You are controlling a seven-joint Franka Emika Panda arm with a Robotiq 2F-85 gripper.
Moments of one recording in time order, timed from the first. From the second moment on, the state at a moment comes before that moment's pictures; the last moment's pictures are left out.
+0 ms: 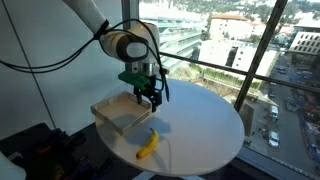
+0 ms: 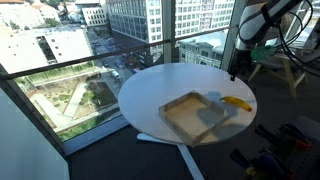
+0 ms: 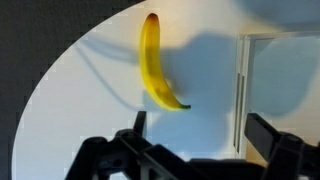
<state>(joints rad) -0.15 0.16 -0.16 -2.32 -0.06 2.43 -0.17</state>
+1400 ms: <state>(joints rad) -0.17 0.23 -0.16 -2.29 -0.06 2.51 -0.17</state>
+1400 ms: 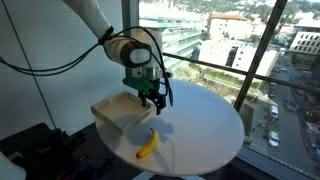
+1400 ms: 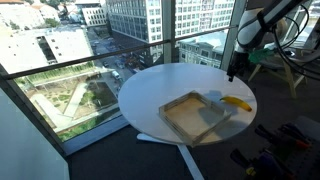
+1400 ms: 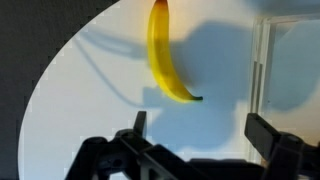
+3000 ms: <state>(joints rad) -0.19 0.39 -0.16 -2.28 -0.06 2.62 -0.17</state>
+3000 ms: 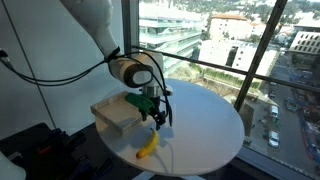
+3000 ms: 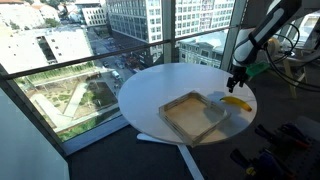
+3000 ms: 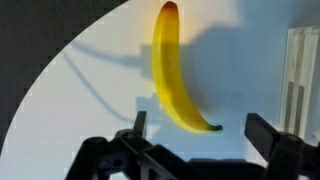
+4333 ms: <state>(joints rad) -0.26 0.48 -0.17 -2.28 -0.06 2.68 -0.20</state>
